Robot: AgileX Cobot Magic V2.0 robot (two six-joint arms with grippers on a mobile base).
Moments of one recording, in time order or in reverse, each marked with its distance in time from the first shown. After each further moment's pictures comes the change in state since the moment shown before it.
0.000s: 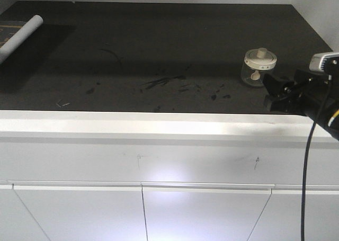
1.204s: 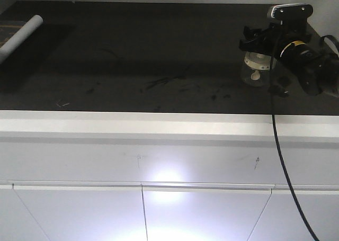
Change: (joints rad) left arm 0.000 0.000 0.000 0.000 0.000 0.000; right arm -0.023 0.662 -0.782 0.052 0.057 -0.092
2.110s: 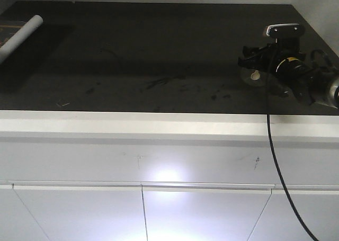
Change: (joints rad) left arm 0.000 0.000 0.000 0.000 0.001 0.000; right arm -0.010 0.098 -0.002 0.008 0.019 0.006
